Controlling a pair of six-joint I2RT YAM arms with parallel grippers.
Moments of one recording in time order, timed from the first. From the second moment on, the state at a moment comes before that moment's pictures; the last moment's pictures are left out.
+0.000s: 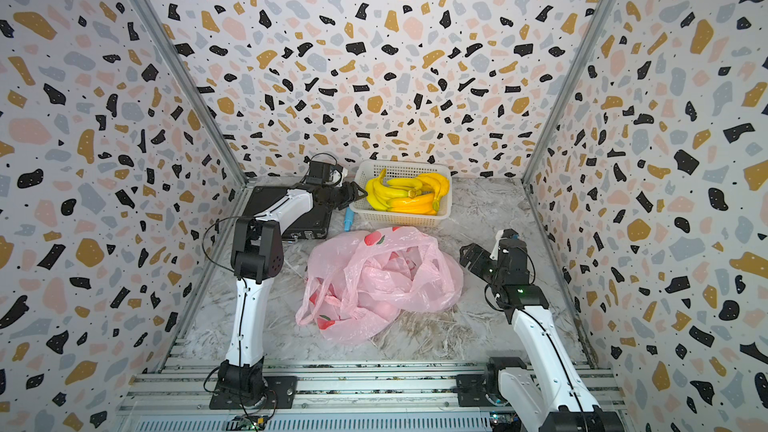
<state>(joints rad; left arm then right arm) -0.24 2.44 2.07 -0.38 0.63 -0.52 0.03 0.90 0.61 -0.34 -0.24 0.60</state>
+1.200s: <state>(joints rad) -0.48 2.59 2.39 -0.73 0.91 -0.14 0.03 0.90 0.60 -0.34 -0.24 0.60</state>
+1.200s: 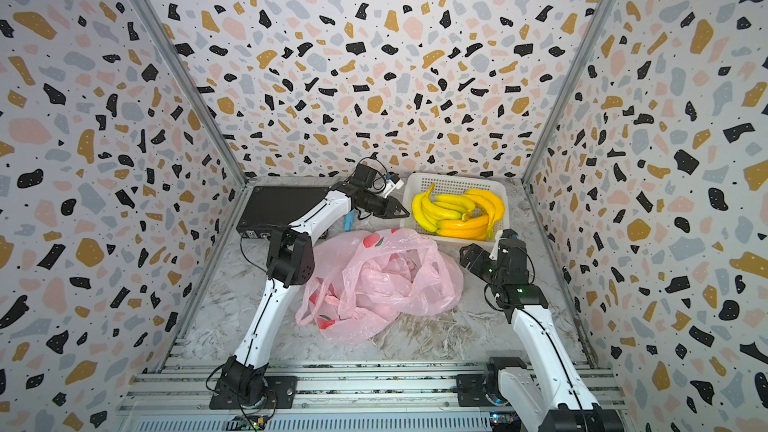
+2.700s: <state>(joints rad) -0.81 0.77 0.56 -0.54 0.03 -0.63 0.04 0.89 0.58 -0.26 -0.40 0.58</state>
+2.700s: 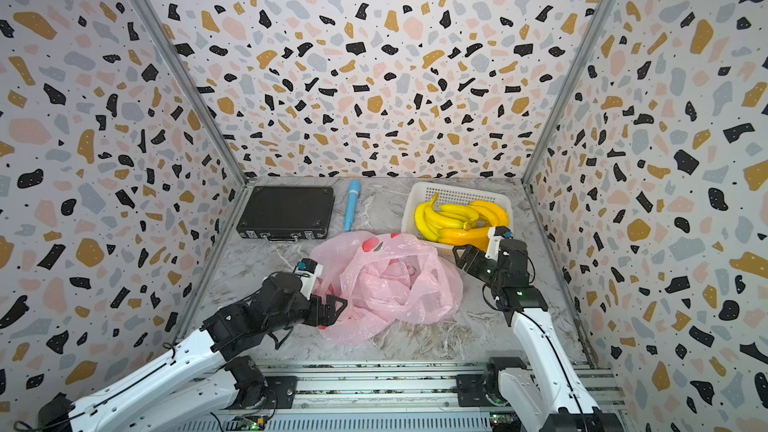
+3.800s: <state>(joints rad) -0.92 1.04 0.94 -0.70 -0.19 -0.58 0.10 0.91 0.59 -0.28 -0.38 0.54</state>
